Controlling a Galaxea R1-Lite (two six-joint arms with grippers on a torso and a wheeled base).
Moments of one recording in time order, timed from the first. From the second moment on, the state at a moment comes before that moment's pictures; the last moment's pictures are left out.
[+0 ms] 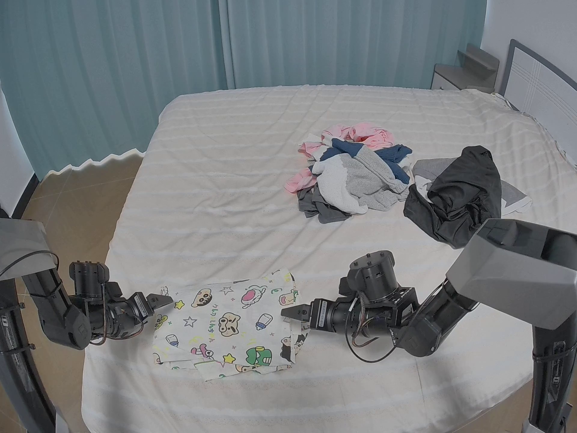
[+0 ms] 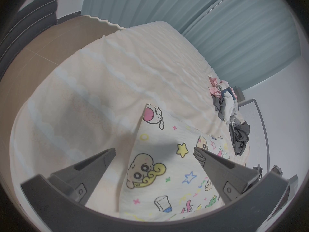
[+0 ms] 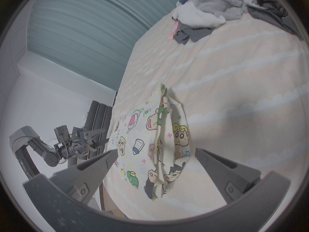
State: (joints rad) left arm 0.09 2.16 -0.46 -0.97 -0.37 -0.57; right arm 0.65 2.31 -0.95 -0.77 0.21 0.70
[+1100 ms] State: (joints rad) left arm 0.02 2.26 -0.50 -1.01 -0.41 -0.57; right arm 0.72 2.50 -1.15 -0.76 0.18 0.69
